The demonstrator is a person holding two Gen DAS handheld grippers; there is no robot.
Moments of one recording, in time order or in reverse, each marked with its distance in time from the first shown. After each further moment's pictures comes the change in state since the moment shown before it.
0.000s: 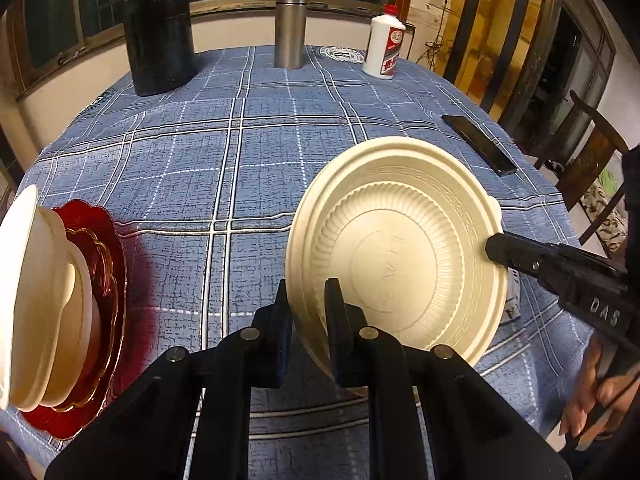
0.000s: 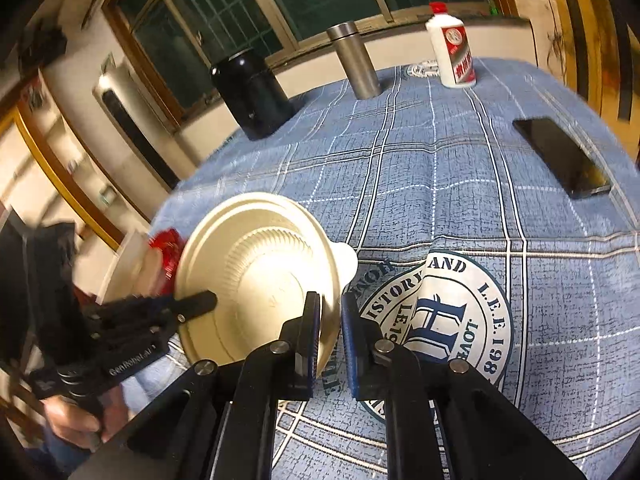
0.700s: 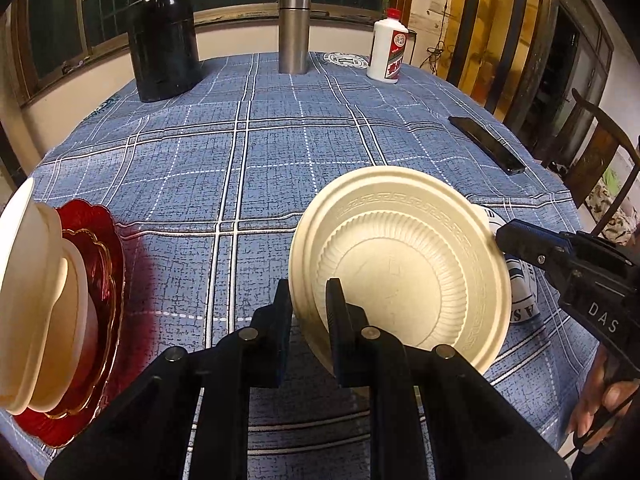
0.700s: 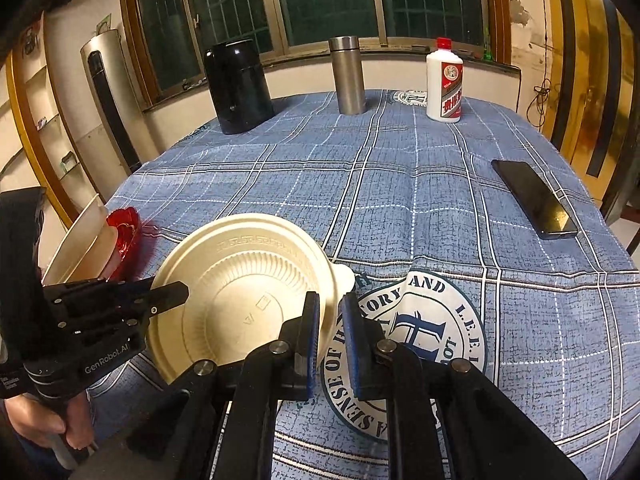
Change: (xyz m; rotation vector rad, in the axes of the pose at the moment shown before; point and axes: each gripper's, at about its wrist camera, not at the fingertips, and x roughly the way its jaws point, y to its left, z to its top) left arm 0.007 0.004 -0.011 0.016 -0.045 0.026; right arm 0.010 0.021 -0.002 -0.106 -0.044 -0.168
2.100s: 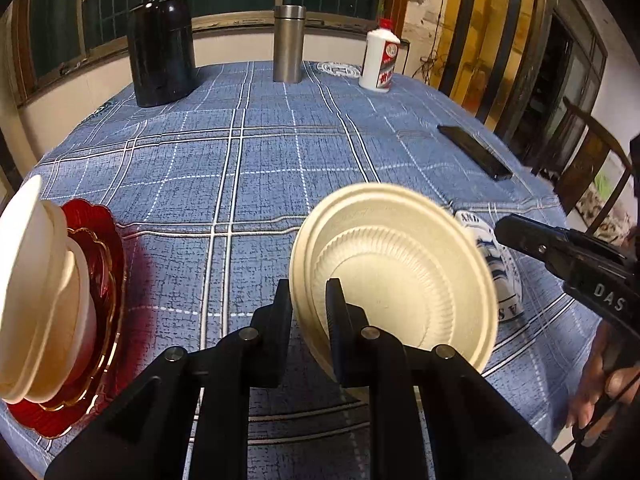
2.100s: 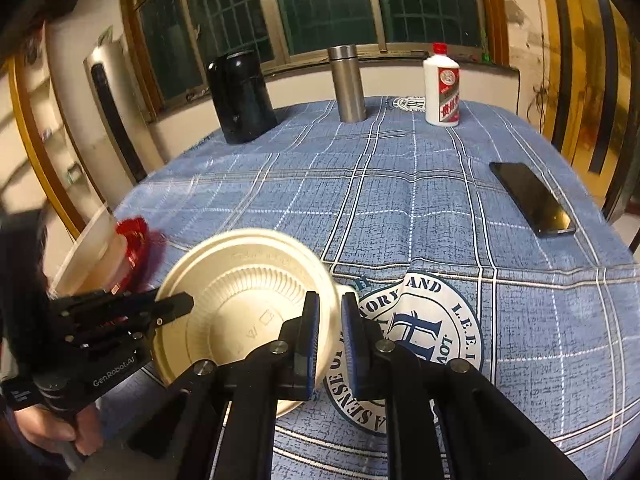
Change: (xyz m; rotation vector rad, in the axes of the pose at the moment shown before) left arm -0.013 0.001 -0.002 -0.014 -0.031 -0.038; right arm -0.017 -0.014 0.001 0.048 -0.040 0.057
